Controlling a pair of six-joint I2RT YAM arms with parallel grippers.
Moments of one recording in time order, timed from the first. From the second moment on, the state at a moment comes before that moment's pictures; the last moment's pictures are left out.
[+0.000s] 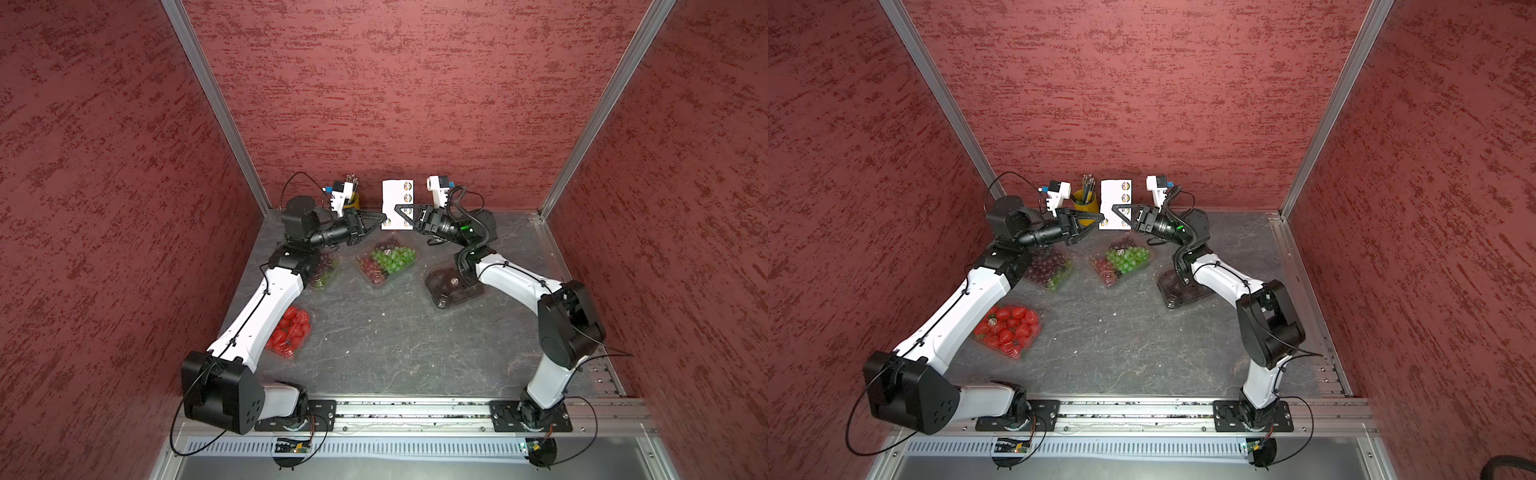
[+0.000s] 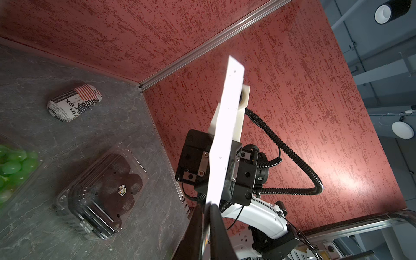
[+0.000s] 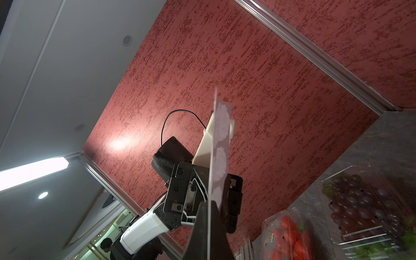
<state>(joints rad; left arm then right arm) -0.23 1.34 1.21 0.09 0.92 -1.06 0.49 1.78 1.30 1.05 -0.81 1.38</state>
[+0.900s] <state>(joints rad) -0.21 1.34 1.21 0.15 0.94 -1.10 0.49 1.76 1.27 0.99 -0.82 1.31</state>
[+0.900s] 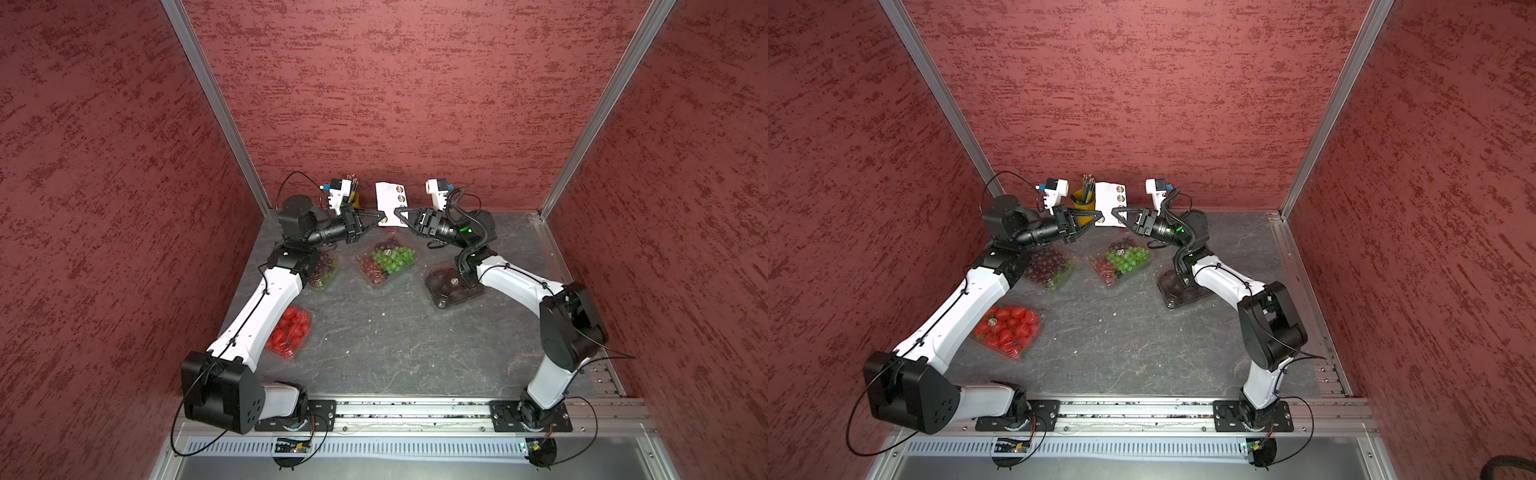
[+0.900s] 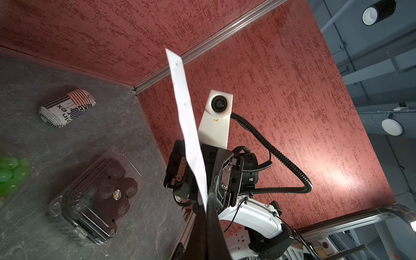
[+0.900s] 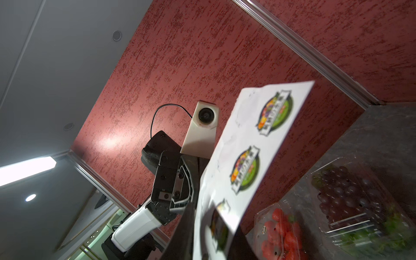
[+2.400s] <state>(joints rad) -0.23 1.39 1.21 0.27 0.94 -1.15 0.51 1.74 1.26 0.95 -0.85 1.27</state>
